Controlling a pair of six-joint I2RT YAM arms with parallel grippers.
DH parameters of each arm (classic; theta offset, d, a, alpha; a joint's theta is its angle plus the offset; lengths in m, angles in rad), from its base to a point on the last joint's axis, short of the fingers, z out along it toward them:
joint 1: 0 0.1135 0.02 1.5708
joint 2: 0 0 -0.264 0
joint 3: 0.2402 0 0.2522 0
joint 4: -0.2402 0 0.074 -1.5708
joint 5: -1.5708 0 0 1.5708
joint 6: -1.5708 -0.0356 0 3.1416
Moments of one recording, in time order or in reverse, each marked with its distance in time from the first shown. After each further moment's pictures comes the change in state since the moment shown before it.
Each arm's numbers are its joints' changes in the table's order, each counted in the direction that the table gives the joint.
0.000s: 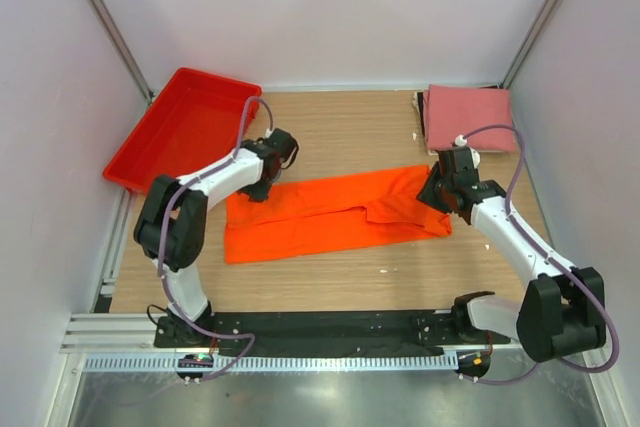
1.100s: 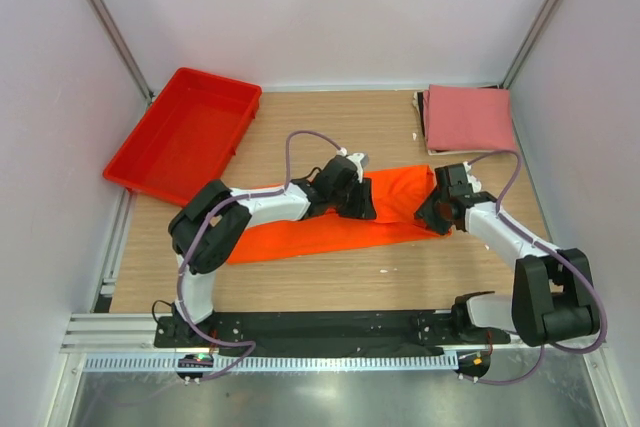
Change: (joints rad) left arm -0.346 -0.077 -0.078 0.818 -0.735 0.552; right arm -0.033 -0.068 -0.133 0.045 0.014 -0.187
